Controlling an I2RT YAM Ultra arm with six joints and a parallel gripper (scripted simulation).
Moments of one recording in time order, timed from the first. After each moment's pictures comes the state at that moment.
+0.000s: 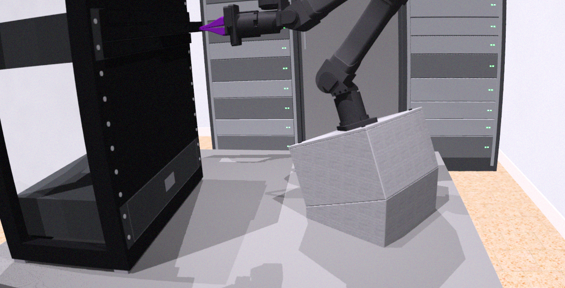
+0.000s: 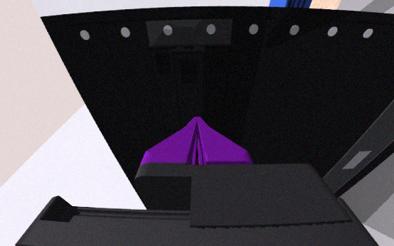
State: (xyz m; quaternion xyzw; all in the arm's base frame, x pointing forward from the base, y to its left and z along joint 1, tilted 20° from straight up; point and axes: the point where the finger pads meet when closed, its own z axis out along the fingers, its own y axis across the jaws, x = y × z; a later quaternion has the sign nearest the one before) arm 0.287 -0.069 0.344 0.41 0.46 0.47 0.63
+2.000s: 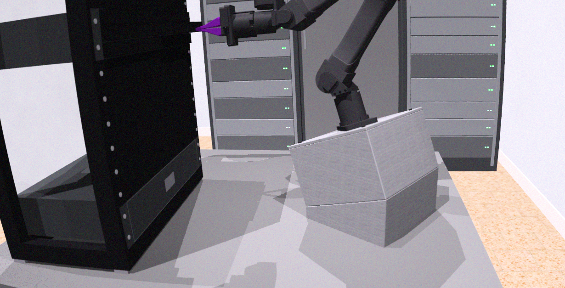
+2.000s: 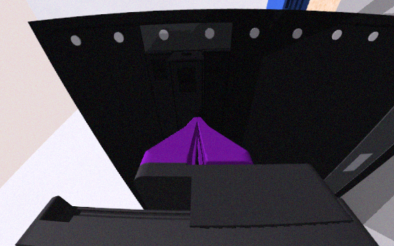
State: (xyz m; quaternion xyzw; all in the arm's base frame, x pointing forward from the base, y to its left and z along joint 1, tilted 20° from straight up) arm 0.297 -0.074 0.347 0.41 0.47 0.47 0.63
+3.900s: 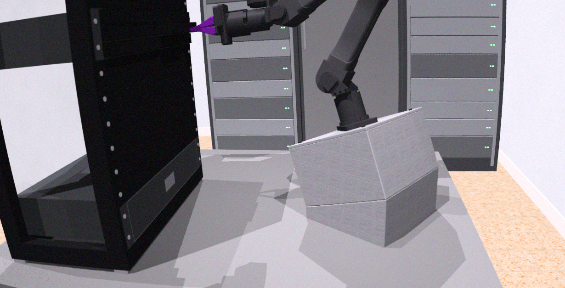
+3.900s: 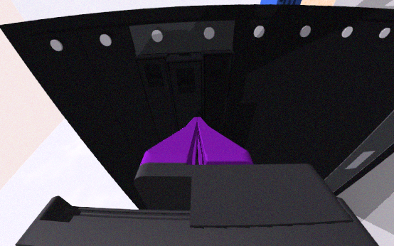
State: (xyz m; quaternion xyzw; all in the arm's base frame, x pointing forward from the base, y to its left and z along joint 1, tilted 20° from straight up) arm 0.313 -0.076 0.351 0.42 0.48 0.47 0.61
